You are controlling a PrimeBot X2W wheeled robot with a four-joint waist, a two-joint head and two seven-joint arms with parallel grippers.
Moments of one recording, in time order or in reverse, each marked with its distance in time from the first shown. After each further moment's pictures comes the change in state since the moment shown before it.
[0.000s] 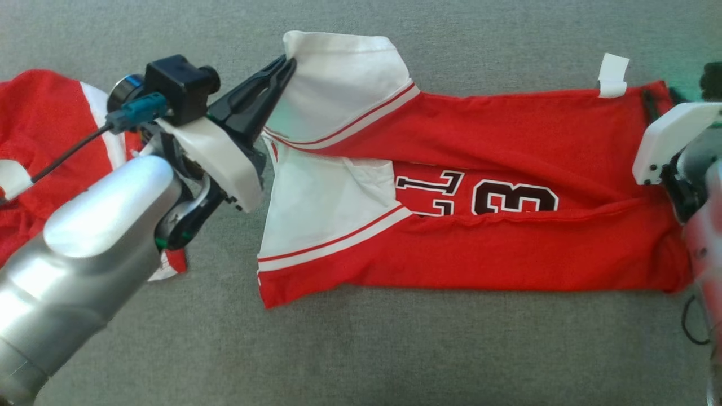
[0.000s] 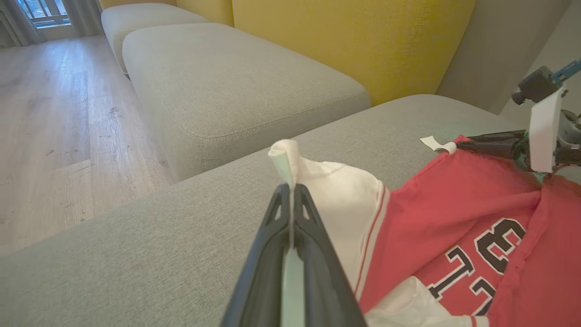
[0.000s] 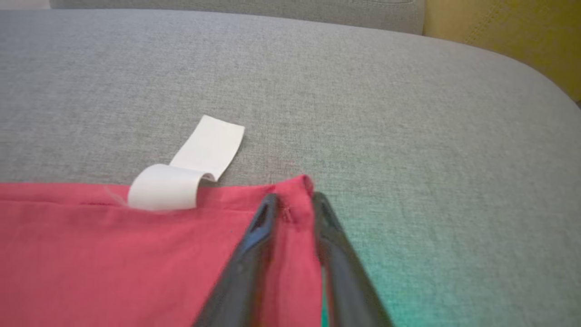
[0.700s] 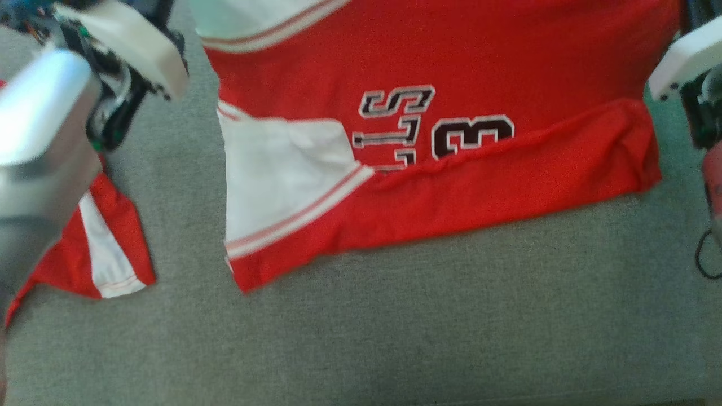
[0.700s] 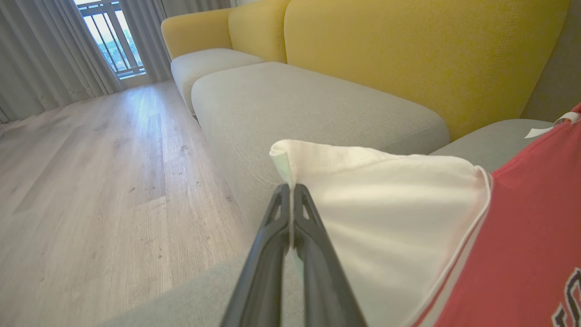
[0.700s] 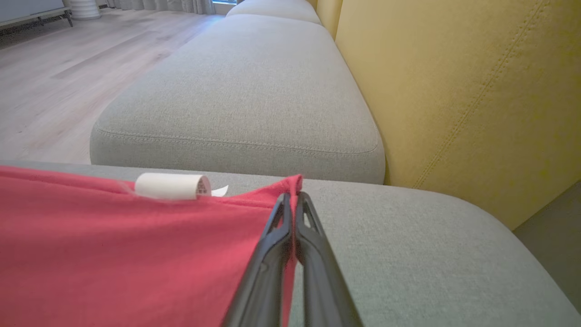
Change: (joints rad) left arm -0.199 -0.018 0.061 0.288 0.028 -0.011 -0.047; right arm -0.165 -0.032 0.140 -0.027 0.124 0.000 -0.230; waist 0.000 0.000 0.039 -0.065
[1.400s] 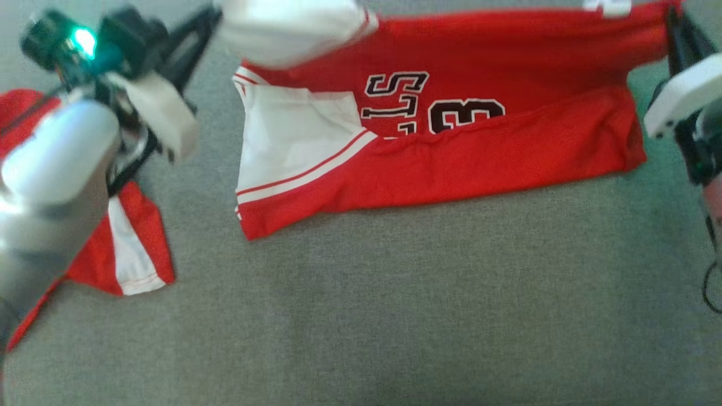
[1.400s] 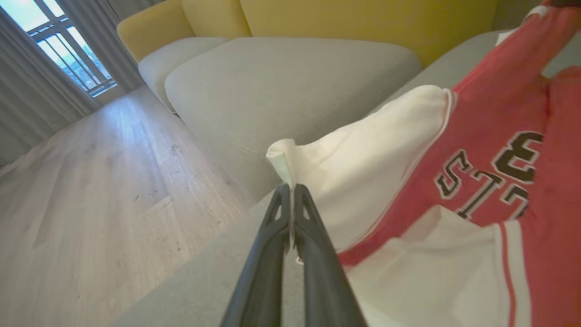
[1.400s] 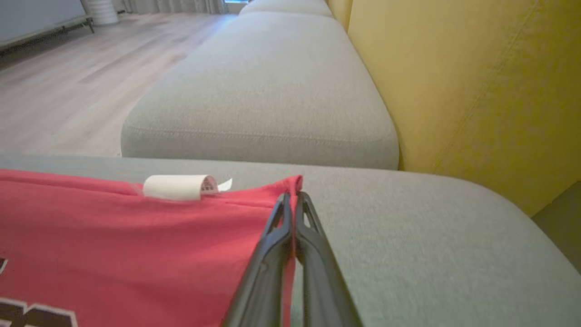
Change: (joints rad) left arm 0.010 -0.001 -0.178 0.105 0.129 -0.076 -0.062; right arm 0.057 -0.065 0.187 0.016 0.224 0.000 -0.018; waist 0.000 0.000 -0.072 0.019
